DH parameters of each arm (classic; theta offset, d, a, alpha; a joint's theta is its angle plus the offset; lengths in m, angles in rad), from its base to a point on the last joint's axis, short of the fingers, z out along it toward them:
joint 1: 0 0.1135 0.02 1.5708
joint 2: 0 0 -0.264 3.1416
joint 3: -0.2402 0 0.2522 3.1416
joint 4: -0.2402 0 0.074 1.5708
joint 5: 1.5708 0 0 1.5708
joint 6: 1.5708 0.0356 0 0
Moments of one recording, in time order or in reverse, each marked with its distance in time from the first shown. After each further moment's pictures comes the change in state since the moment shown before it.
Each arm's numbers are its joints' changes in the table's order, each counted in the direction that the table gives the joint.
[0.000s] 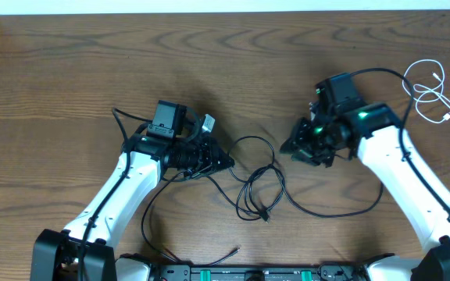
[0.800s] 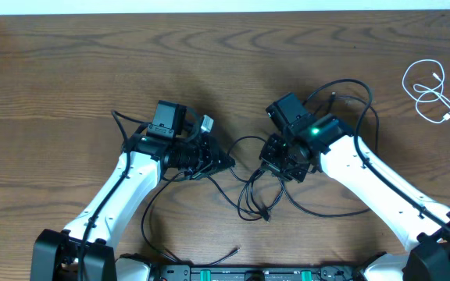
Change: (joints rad) left arm 0.000 0.000 0.000 0.002 0.012 -0.080; right arm 0.256 -0.058 0.000 0.021 0.191 0.304
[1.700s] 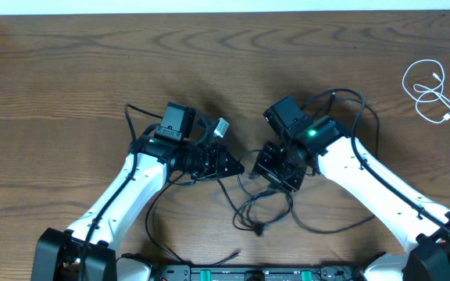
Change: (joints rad) left arm -0.055 0.000 0.000 0.000 0.061 0.210; right arm 0.018 -0.002 0.000 -0.069 -0.161 0.032
